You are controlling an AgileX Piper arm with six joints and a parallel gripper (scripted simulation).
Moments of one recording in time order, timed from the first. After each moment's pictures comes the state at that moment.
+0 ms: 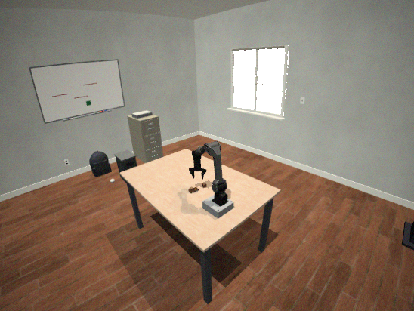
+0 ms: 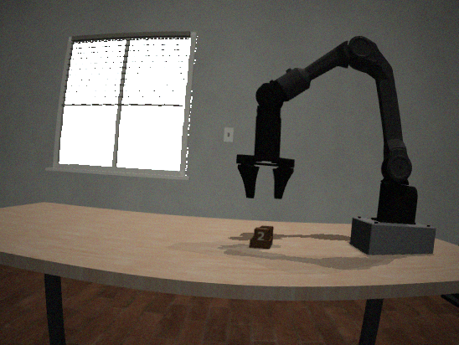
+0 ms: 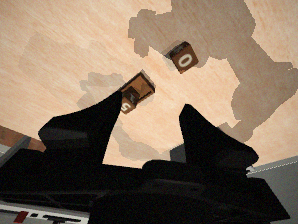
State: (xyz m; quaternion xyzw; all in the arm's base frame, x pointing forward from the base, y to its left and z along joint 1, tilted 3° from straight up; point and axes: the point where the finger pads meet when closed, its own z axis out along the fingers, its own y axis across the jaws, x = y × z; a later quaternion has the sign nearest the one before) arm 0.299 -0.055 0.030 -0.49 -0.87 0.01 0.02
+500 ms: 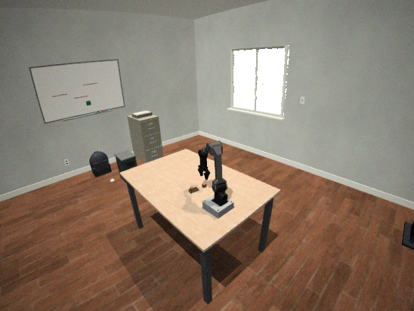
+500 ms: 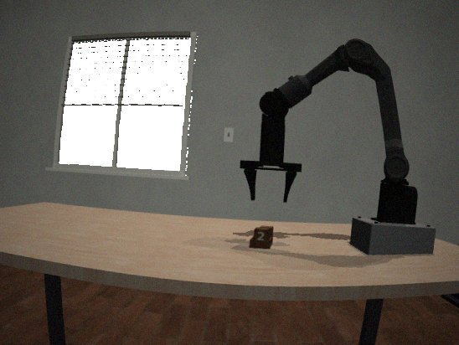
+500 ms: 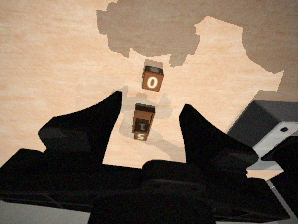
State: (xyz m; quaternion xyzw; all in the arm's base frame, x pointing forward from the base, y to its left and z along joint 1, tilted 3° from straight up) arm 0.284 -0.108 0.023 -0.76 -0.65 0.02 0.01
